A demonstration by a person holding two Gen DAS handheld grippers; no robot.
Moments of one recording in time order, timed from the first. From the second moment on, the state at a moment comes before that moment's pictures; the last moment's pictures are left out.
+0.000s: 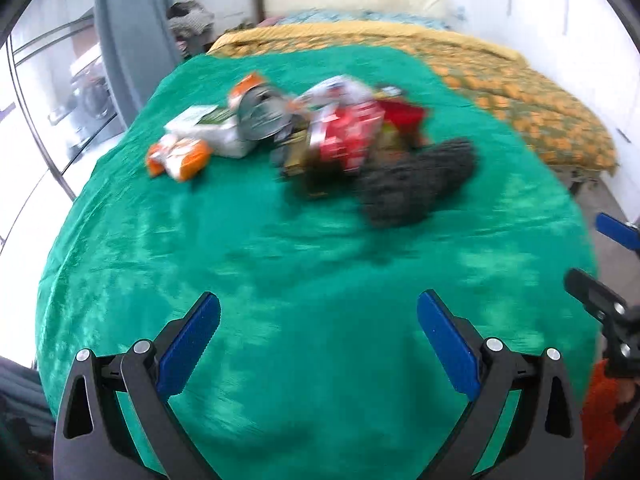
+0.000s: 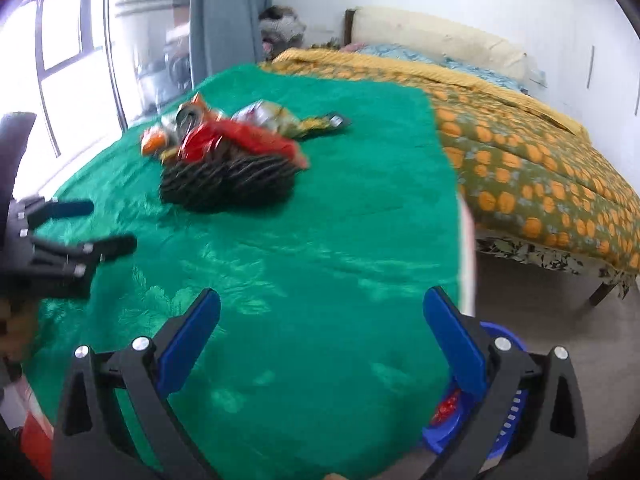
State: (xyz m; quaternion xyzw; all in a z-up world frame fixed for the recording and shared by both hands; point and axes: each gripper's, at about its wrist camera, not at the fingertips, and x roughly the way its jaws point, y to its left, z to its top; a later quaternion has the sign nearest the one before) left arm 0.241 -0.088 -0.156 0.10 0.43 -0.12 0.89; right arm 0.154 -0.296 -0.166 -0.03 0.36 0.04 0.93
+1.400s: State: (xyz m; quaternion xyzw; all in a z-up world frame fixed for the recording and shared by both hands) left arm 0.258 -0.049 -0.171 0.05 0.45 -0.13 0.88; right arm 0.224 -0.298 -0.197 -0.01 0.43 0.02 0.90
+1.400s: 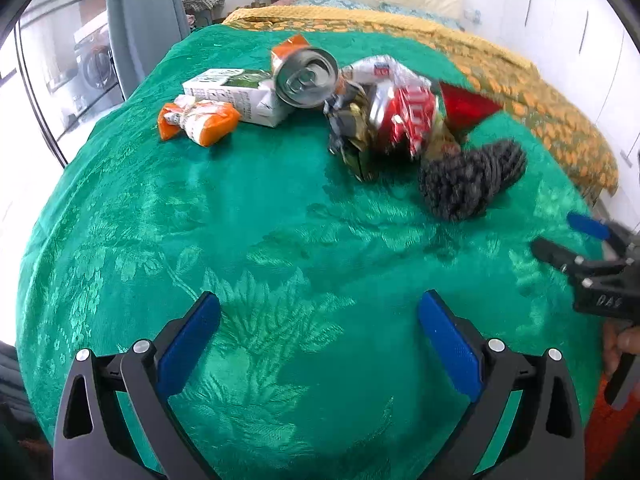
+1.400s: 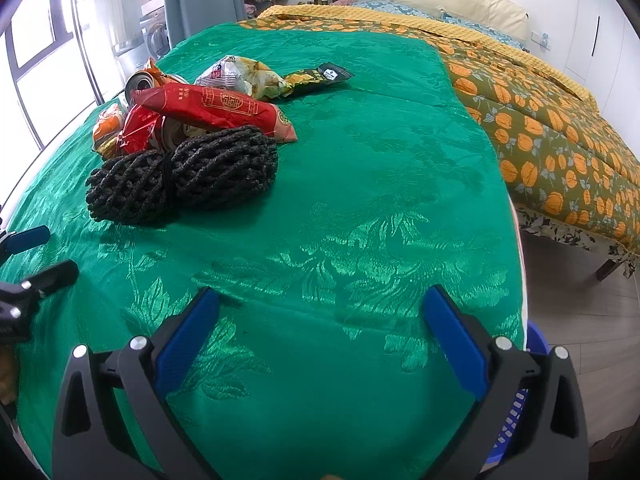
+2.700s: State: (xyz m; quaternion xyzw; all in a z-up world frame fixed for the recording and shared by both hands) left arm 0.408 0.030 -0.159 0.05 0.46 -0.03 0.89; right arm 0.222 -0.299 -0.196 -0.01 0.43 0.02 0.90
